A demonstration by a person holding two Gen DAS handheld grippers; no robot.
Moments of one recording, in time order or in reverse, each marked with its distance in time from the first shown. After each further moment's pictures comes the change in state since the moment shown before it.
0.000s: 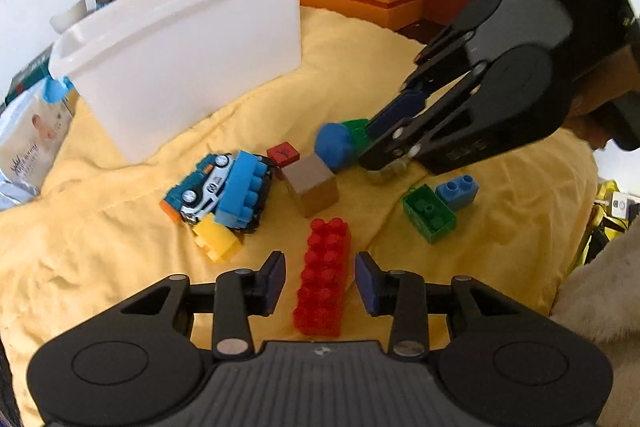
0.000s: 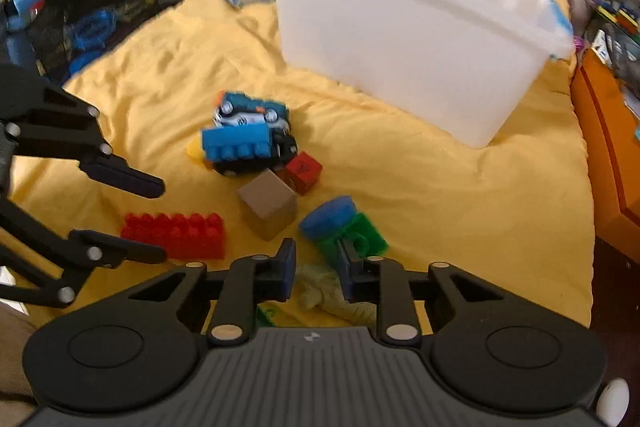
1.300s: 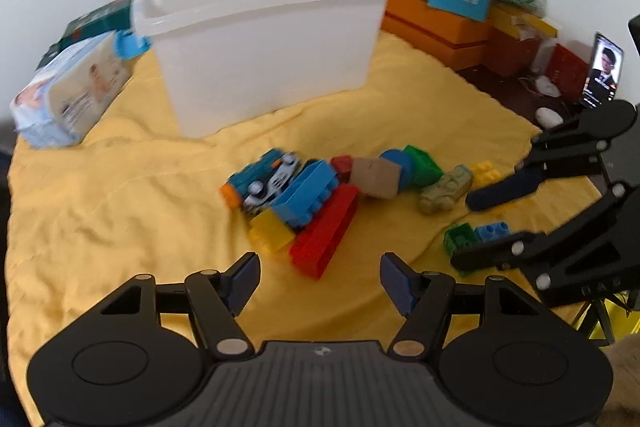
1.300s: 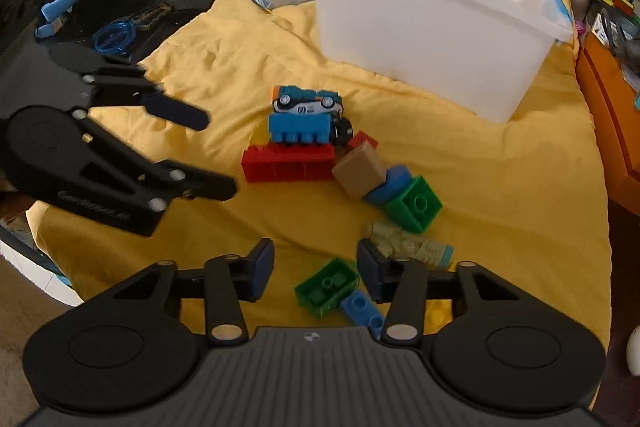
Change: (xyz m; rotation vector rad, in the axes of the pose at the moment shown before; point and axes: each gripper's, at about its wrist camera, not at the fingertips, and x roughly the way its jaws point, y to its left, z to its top) left arm -0.005 0.037 0.001 -0.209 -0.059 0.038; right arm -0.037 0.035 -0.015 0.083 -0.009 0.067
